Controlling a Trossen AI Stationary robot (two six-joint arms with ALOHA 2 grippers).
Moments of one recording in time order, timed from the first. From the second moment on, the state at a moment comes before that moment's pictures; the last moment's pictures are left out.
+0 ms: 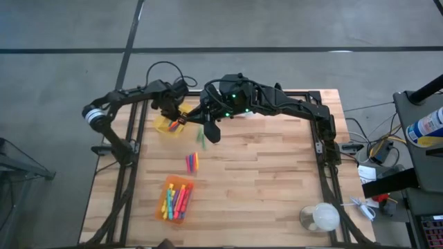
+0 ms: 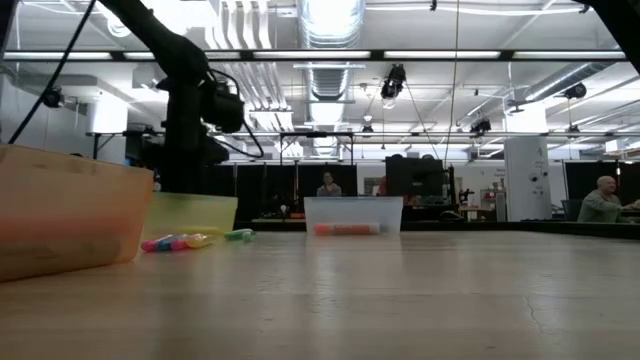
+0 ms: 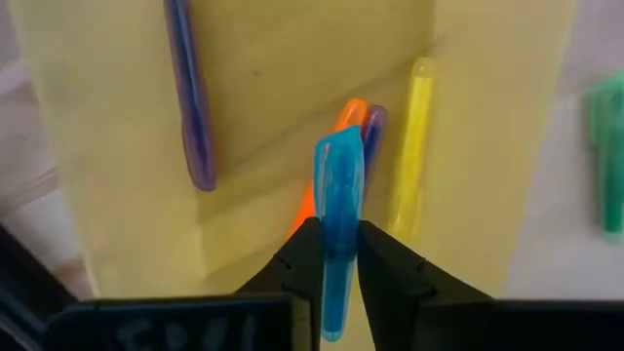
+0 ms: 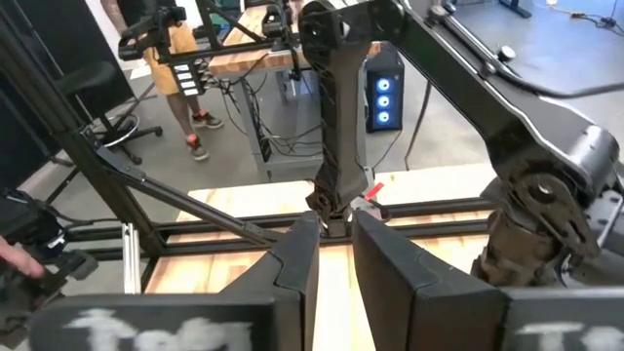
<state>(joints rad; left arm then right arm) 0.76 1.60 1.09 -0.98 -0.01 -0.31 -0.08 2.02 2.35 -0.64 -0.18 0.14</state>
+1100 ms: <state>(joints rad) 0.52 1.50 1.21 -0.79 0.20 -0.58 -0.09 1.95 2.35 -0.64 -0.18 0.11</state>
